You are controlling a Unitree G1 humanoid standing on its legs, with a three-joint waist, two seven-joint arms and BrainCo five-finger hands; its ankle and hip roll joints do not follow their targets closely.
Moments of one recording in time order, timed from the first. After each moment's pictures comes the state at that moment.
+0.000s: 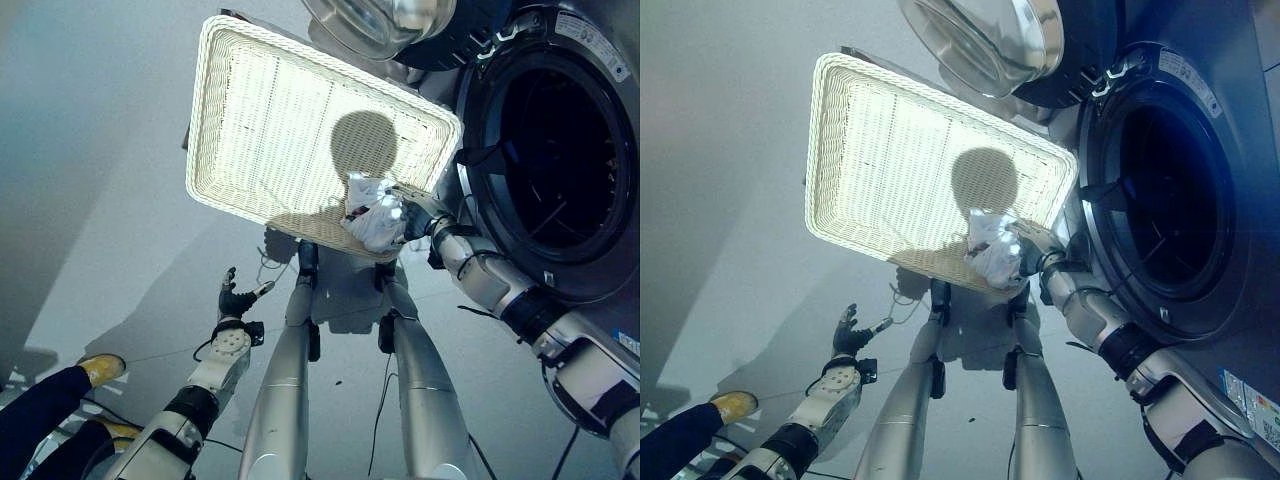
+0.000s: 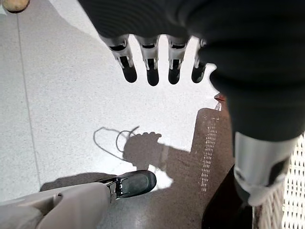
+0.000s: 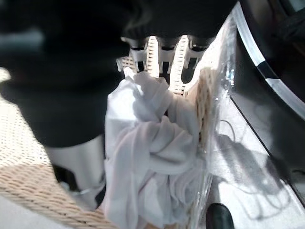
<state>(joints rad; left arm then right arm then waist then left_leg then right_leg) -0.37 0.35 -0.41 0.70 -0.44 -0.10 0.54 -0.85 -0.62 0.71 0.46 -0.40 0.24 -0.05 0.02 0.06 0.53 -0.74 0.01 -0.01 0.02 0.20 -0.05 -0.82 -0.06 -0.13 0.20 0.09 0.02</state>
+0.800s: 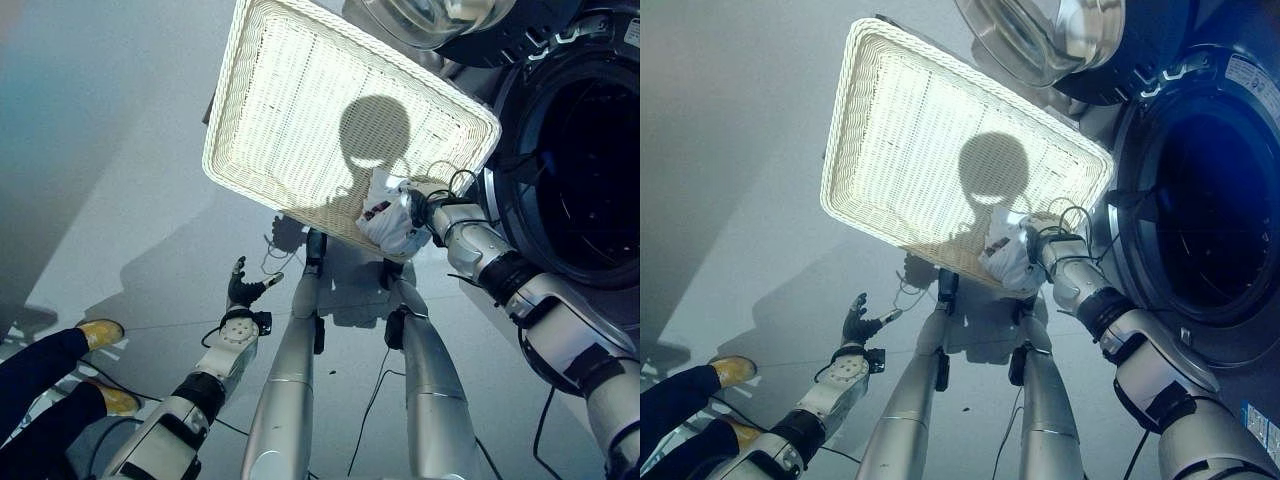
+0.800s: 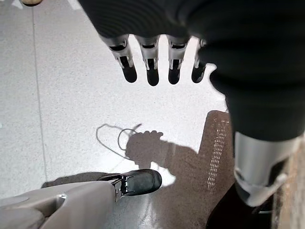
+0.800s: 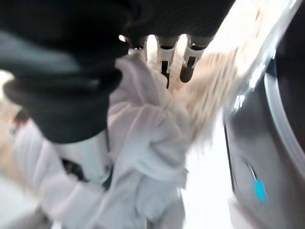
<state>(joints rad) -0.44 0.35 -0.47 0.69 -0.45 -0.07 0.54 -1.04 -0.54 0.76 0.70 -0.60 0.38 0.47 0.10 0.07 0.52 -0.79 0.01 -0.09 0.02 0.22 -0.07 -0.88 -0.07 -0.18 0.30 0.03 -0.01</state>
